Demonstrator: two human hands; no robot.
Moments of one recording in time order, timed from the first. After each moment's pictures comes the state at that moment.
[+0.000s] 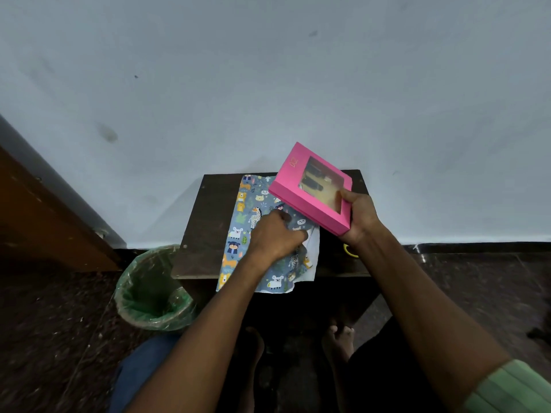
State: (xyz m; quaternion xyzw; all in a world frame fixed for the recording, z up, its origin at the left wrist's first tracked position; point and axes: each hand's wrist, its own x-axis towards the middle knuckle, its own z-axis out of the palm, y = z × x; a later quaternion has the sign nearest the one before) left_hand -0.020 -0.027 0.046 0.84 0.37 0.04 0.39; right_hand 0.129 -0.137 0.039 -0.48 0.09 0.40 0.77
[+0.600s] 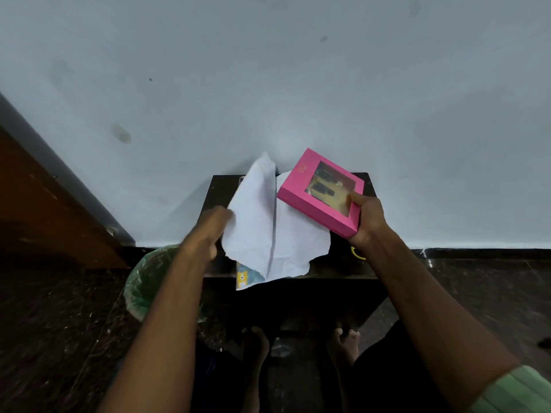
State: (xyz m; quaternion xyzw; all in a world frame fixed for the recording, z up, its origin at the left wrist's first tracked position) left_hand -0.083 0.060 0.060 0.58 0.52 0.14 0.60; right_hand 0.125 -0.139 0.041 -0.50 0.10 0.38 0.77
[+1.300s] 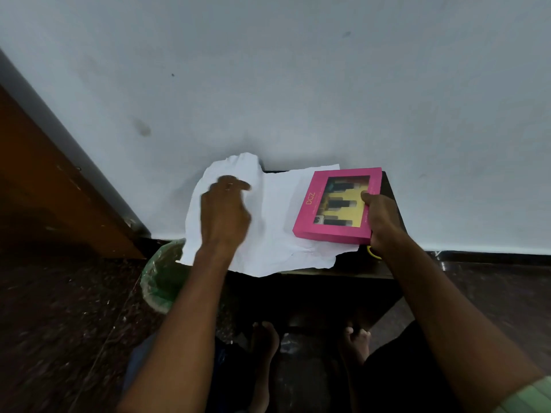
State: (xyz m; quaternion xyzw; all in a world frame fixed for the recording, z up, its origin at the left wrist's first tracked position) left_hand -0.094 0.066 0.050 0.89 0.35 0.29 0.08; right_hand 0.123 -0.132 0.037 -0.71 0.01 0.25 0.65
